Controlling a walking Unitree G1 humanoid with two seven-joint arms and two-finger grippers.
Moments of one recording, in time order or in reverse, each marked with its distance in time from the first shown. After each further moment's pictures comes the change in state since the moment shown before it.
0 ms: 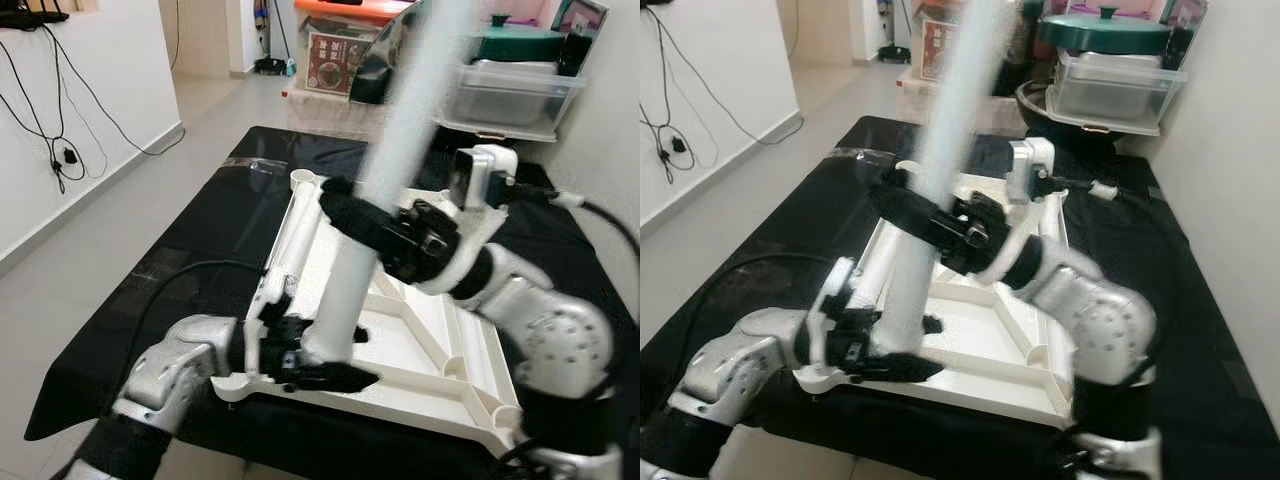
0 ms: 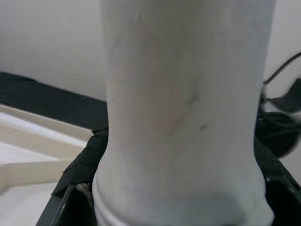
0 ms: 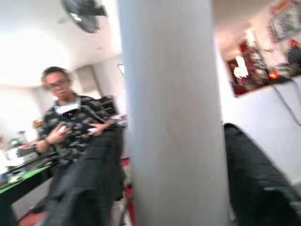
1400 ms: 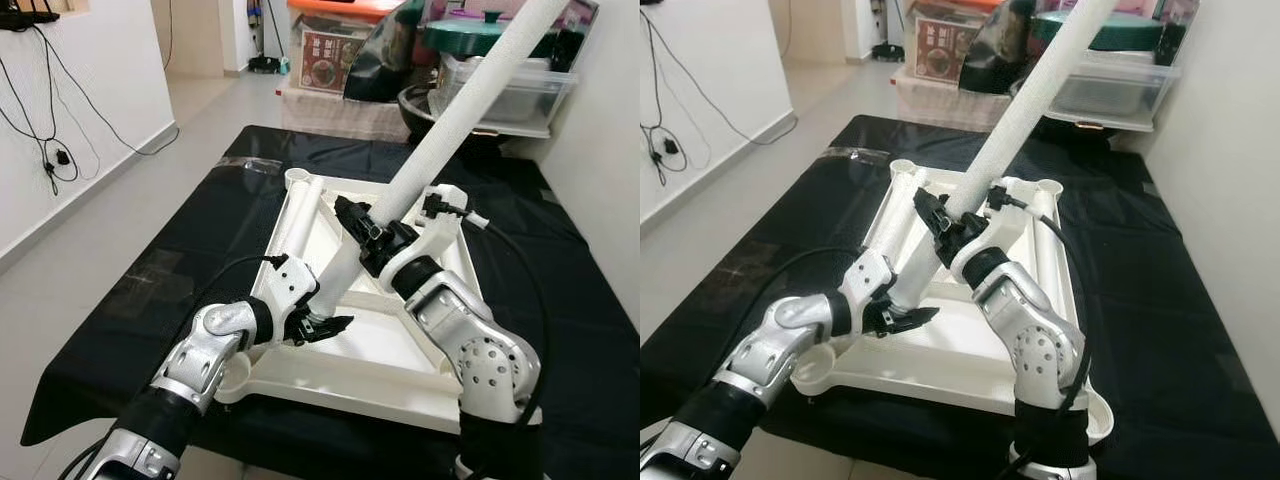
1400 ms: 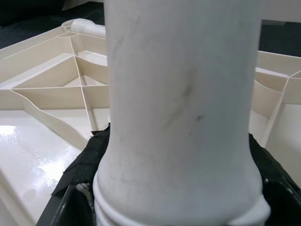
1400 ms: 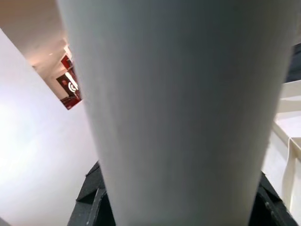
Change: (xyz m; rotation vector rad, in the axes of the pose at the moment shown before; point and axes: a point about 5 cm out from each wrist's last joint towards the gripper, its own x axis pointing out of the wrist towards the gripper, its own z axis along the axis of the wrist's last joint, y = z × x) left arm 0.001 0.048 -0.030 0.278 0.288 0.440; right arm -0.004 -0.045 -0.038 -0.019 -0.078 -0.774
